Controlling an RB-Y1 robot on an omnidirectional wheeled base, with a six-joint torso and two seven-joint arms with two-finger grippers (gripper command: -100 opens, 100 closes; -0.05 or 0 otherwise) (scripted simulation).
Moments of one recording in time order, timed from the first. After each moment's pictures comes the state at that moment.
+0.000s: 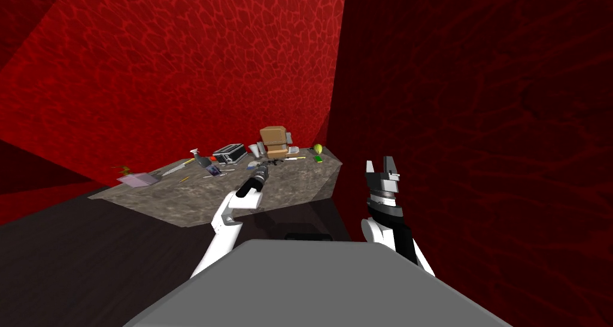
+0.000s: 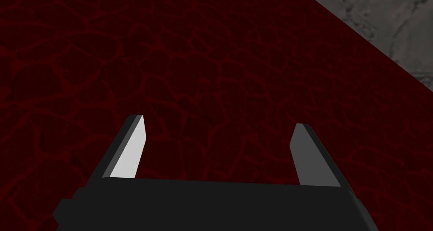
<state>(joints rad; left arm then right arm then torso) 0.10 0.25 0.08 -2.09 -0.05 0.62 0.16 0.48 -0.03 -0.03 -2.26 -0.07 -0.56 0.05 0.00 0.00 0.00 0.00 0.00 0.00</state>
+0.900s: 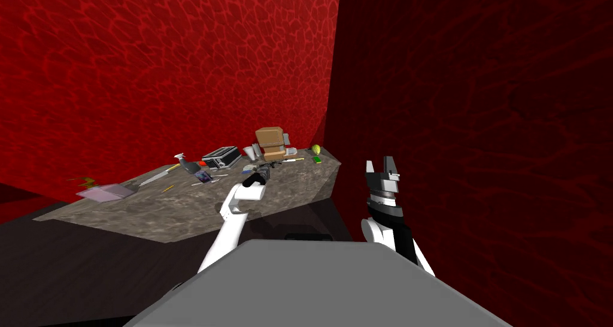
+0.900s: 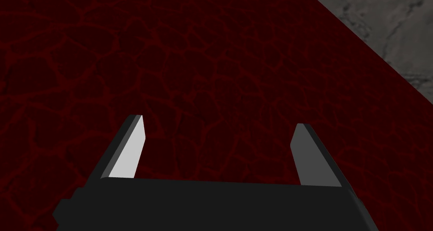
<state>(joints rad) -0.02 0.24 0.09 -2.01 -0.04 0.87 0.19 0.48 -0.03 -0.03 -2.26 -0.07 -0.56 0.05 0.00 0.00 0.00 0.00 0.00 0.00</state>
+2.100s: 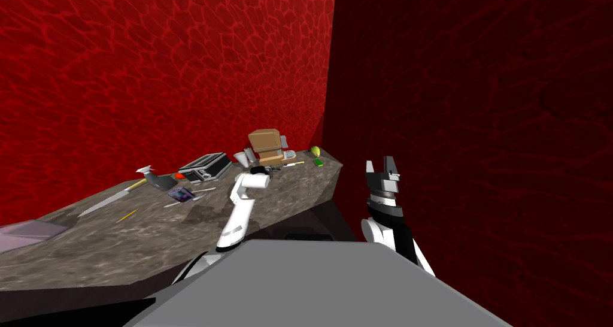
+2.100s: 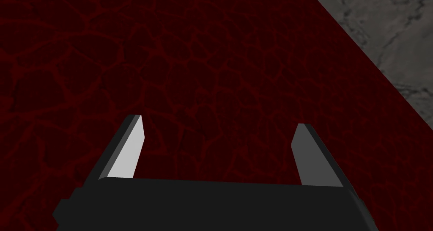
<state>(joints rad) -0.20 0.22 0.11 -1.92 -0.02 1.19 0.23 0.48 -0.03 -0.03 -2.26 -0.07 -0.56 0.05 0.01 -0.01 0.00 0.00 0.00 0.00</state>
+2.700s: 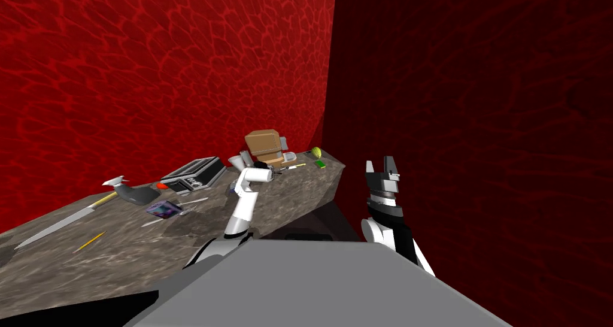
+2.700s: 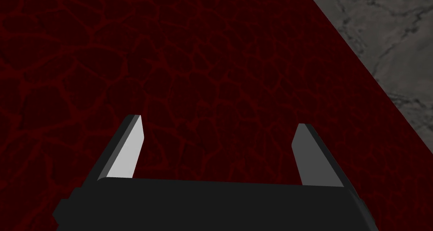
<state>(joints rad) -0.30 0.22 0.12 -1.86 0.00 1.36 0.26 0.48 -0.03 -0.03 -2.26 -0.07 -0.56 0.05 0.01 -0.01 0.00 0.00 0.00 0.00</state>
